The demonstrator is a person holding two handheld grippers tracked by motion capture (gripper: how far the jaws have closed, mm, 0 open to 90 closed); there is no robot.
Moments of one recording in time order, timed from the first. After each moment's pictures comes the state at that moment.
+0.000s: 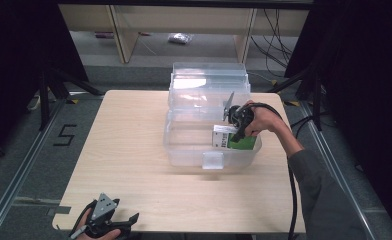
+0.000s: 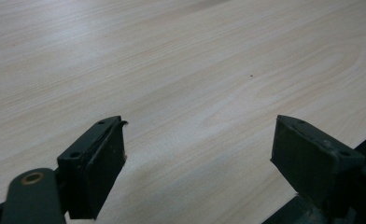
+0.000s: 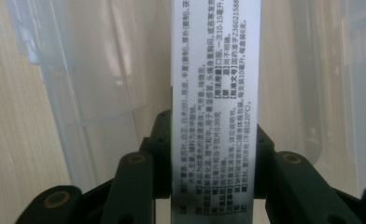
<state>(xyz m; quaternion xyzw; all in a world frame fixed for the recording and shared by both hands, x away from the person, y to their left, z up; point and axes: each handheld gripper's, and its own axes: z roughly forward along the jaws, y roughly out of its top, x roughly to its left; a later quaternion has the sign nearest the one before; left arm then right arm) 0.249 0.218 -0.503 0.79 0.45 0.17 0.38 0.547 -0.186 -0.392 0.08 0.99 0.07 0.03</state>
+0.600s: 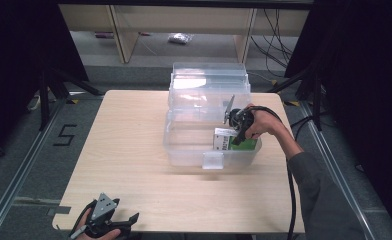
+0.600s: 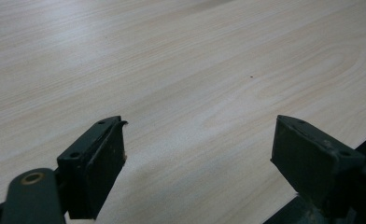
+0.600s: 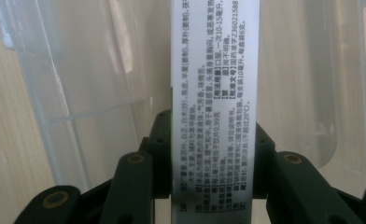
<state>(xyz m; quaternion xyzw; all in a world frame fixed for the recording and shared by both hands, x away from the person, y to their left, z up) 0.250 0.218 -0.503 0.79 0.45 0.18 0.37 0.545 -0.190 -0.404 0.10 0.99 0.06 0.02</state>
